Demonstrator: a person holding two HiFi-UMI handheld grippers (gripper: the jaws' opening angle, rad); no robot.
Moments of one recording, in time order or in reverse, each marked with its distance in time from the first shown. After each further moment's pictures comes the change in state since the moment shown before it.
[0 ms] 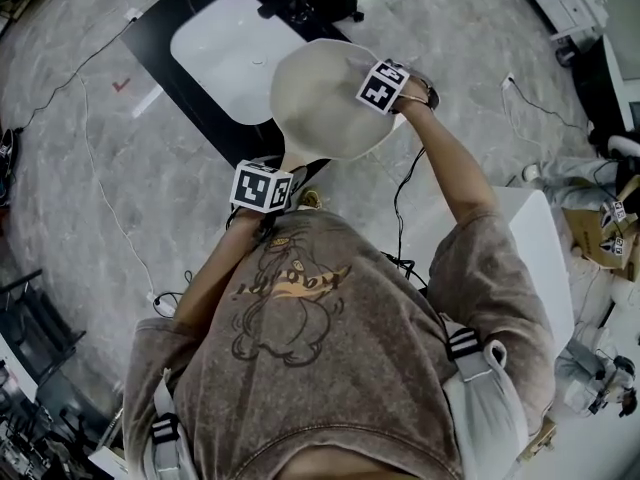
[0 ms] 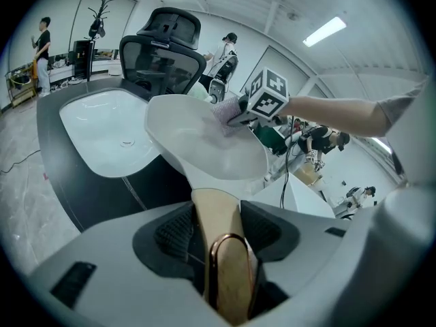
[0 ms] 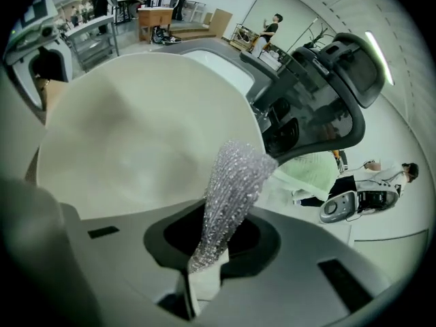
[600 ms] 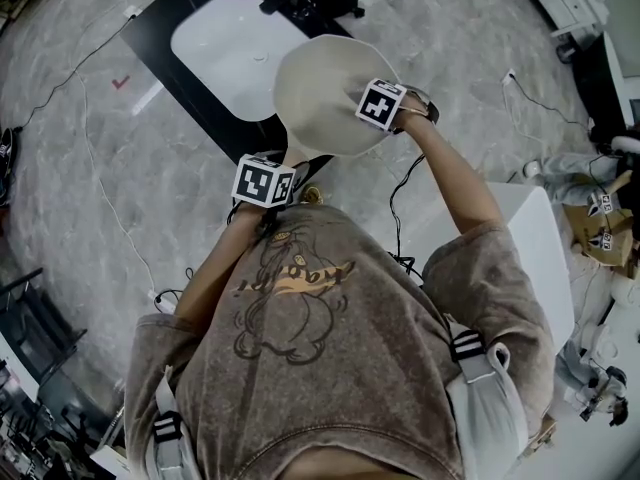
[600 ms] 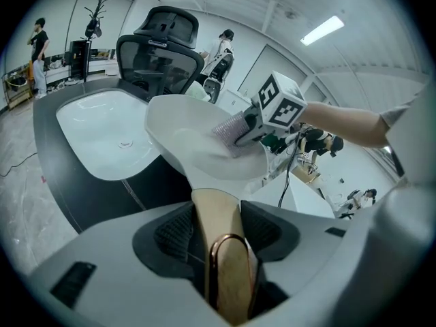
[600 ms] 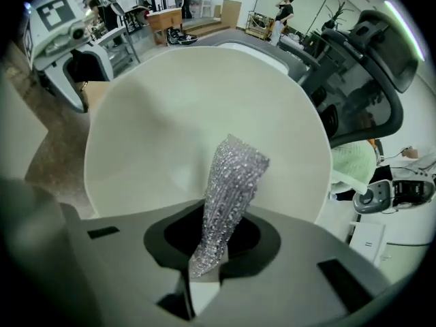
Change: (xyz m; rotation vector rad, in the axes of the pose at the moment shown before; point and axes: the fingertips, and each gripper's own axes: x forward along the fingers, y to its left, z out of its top) left arm -0.001 0.003 0.000 0.019 0.009 -0.014; right arm -0.022 0.082 -0.026 0.004 0.145 0.237
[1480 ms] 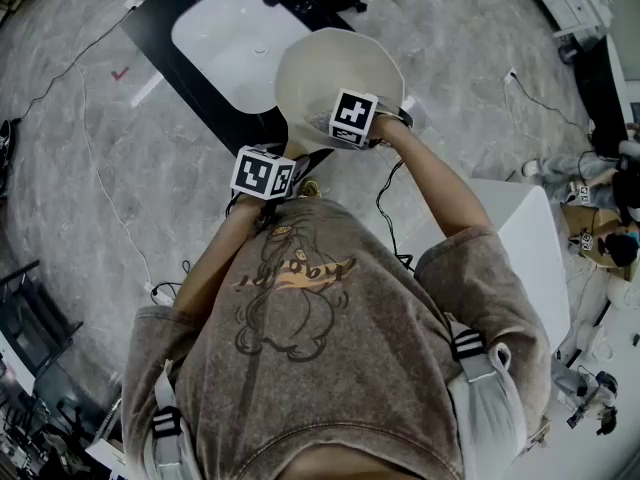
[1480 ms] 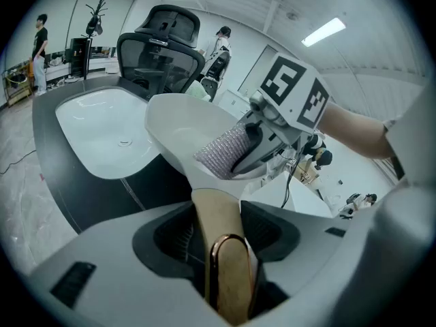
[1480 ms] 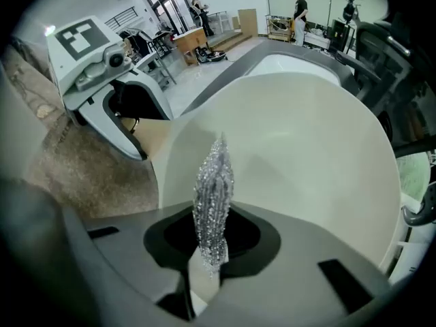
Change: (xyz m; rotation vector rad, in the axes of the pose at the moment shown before) left arm 0.000 -0.001 -0.001 -0.012 0.006 -0.006; right arm -0.020 0.113 0.072 -0.082 -0.162 0.372
